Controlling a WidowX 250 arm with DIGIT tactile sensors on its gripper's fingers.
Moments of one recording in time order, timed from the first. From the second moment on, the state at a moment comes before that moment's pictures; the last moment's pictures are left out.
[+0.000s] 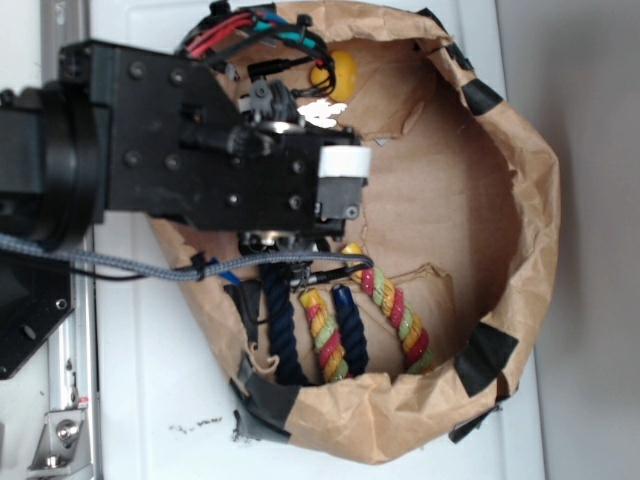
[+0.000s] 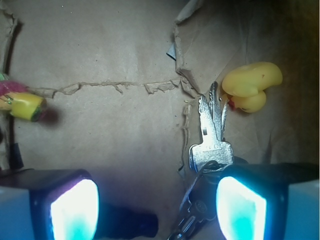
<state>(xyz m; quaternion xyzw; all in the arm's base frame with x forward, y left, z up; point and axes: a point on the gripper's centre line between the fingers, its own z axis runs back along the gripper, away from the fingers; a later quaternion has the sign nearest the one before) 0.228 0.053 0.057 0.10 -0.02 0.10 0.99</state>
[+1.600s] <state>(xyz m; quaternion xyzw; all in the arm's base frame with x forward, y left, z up) 0.227 0.069 0.025 0.11 -0.01 0.11 0.99</state>
